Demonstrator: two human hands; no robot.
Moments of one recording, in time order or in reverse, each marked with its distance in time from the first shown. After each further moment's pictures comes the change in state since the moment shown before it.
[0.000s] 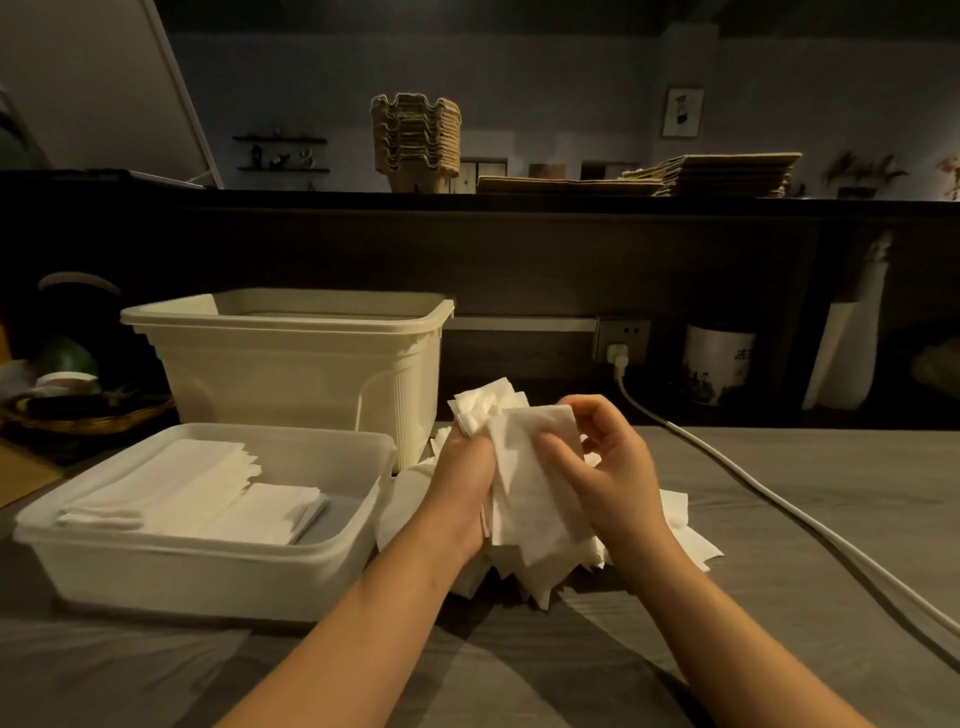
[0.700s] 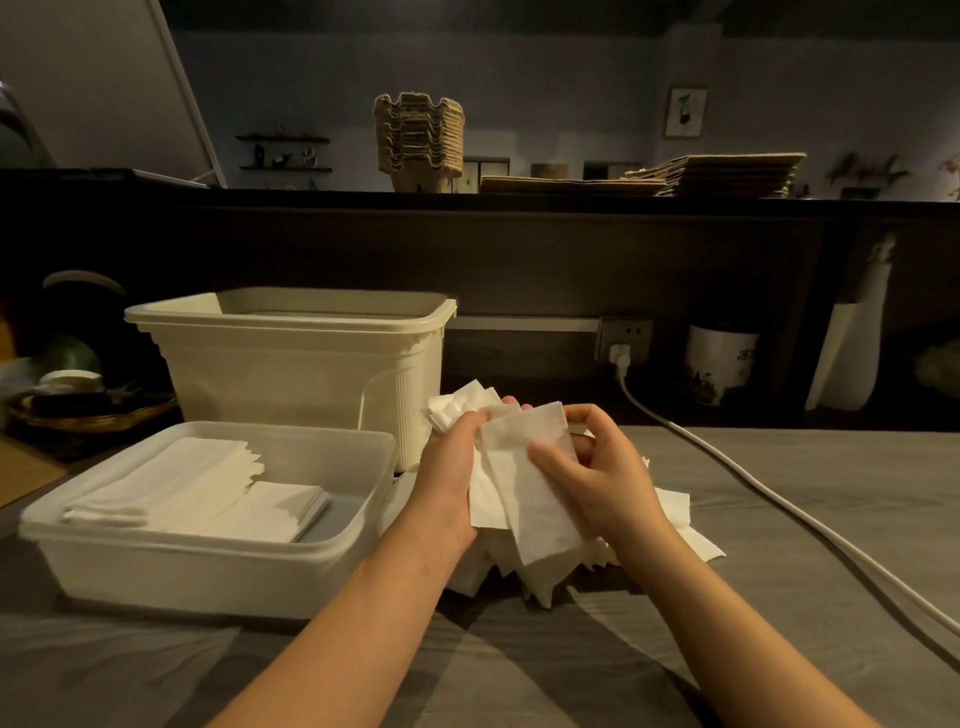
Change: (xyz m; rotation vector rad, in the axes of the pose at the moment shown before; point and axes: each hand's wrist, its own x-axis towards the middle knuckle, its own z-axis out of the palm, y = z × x) left_hand 0.006 0.004 -0.010 -0.262 0.017 -0.078; right_hand 0.003 -0.001 0.001 -0.005 -0.111 0.216
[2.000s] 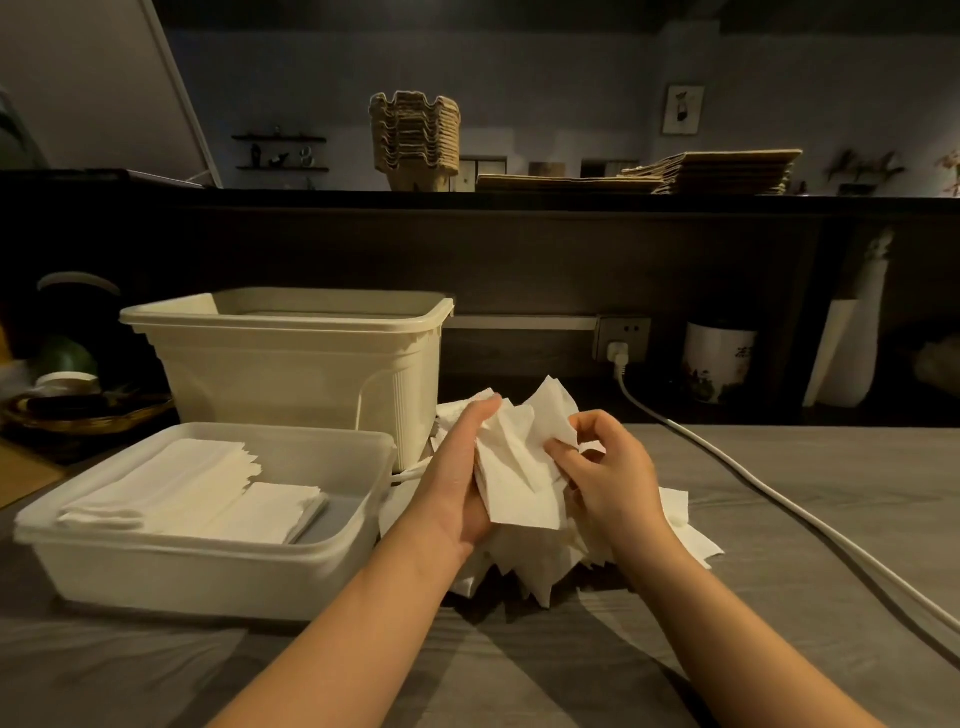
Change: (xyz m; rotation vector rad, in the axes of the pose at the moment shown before) left_hand -0.015 0.002 0.009 0.026 -0.082 -0.109; right_hand 0.007 0.012 0.001 -0.095 0.176 0.032
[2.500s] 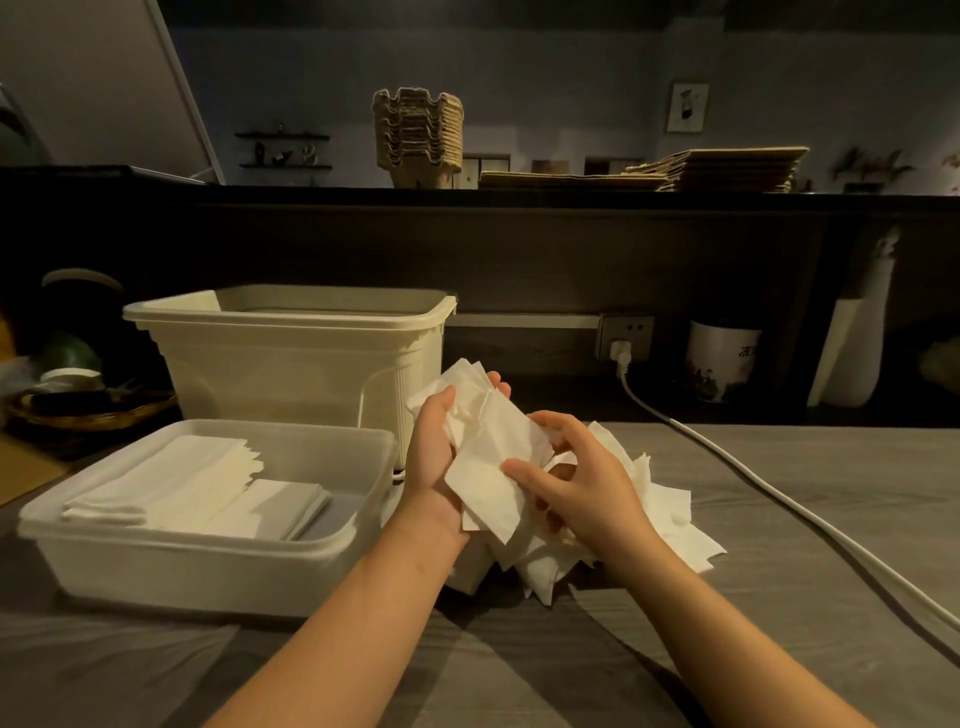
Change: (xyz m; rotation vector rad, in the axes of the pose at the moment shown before) left_hand 0.006 0.006 -0.007 -0.330 -0.023 0.174; right_hand -0.011 -0.010 0.003 -0.057 -0.259 -0.019
